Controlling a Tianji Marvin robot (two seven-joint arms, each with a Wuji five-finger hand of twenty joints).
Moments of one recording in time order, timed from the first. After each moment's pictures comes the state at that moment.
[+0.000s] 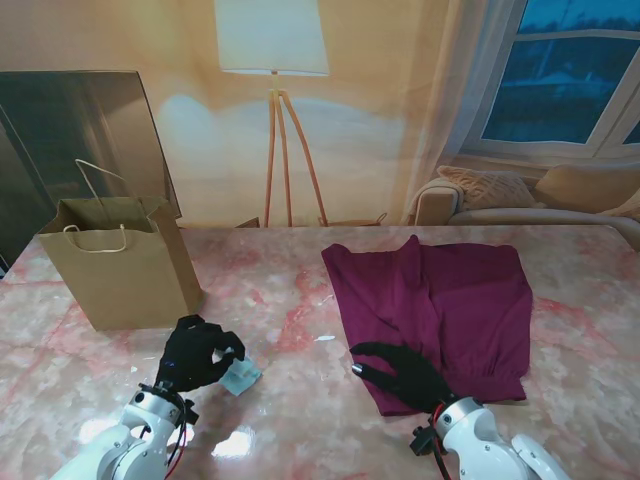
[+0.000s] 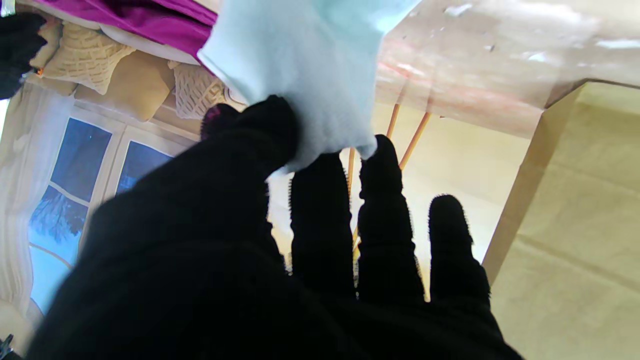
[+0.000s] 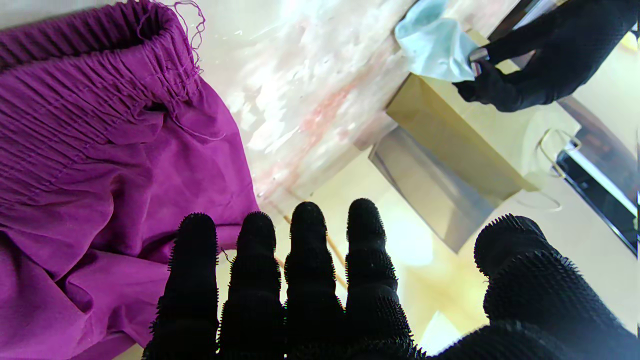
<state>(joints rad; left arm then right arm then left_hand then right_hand) 1.69 -1.12 -1.22 -1.46 0.93 -0.20 0.49 -1.82 -1.10 1.28 -1.74 -0.49 -0.12 0.01 0.83 -0.60 0.76 -0.13 0.79 -0.39 0.89 0.58 1.22 -0.08 0.19 0.83 0.69 0.02 0.50 0.72 0.05 0.10 0.81 0.47 0.29 -0.14 0.42 -0.07 0.47 -0.04 0.32 0.36 0.60 0.02 0.24 0.17 0.49 0.04 0.13 0.30 0.22 0.10 0.71 0.33</state>
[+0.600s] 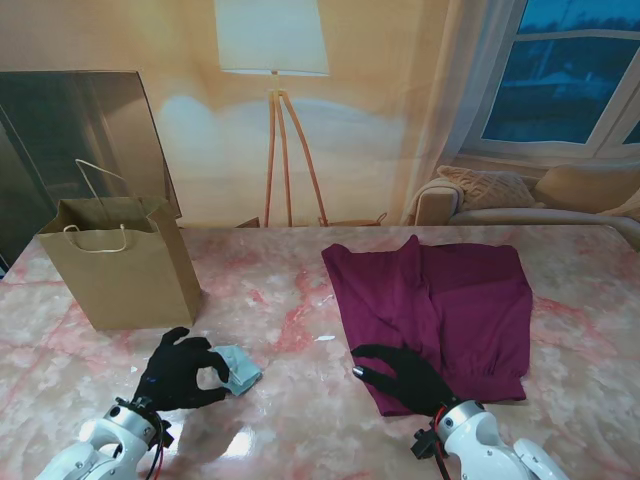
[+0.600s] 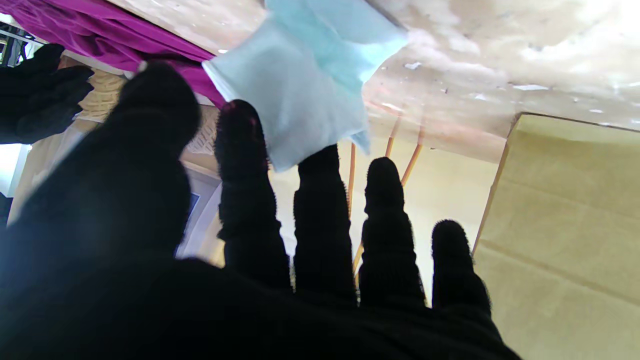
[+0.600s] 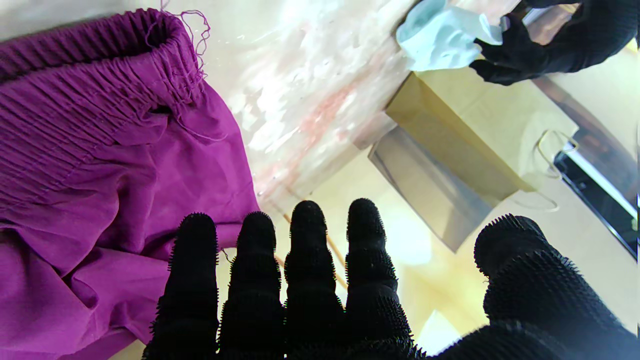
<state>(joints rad) 1.84 -1.10 -1.37 -1.60 0.95 -0.28 0.31 -1.84 -1.10 1.29 -1.75 -0.50 -0.12 0.00 0.60 -0.66 0.56 -0.13 0.83 -0.29 0.83 0.53 0.99 -0.09 0.25 0.42 0.55 0.03 0.36 0.62 -0.04 0.10 0.57 0.47 0.29 -0.14 0.42 -0.07 0.47 -0.04 0.32 0.36 0.61 0.02 0.24 0.17 0.49 0.04 0.13 0.30 0.22 0.10 0.71 0.33</state>
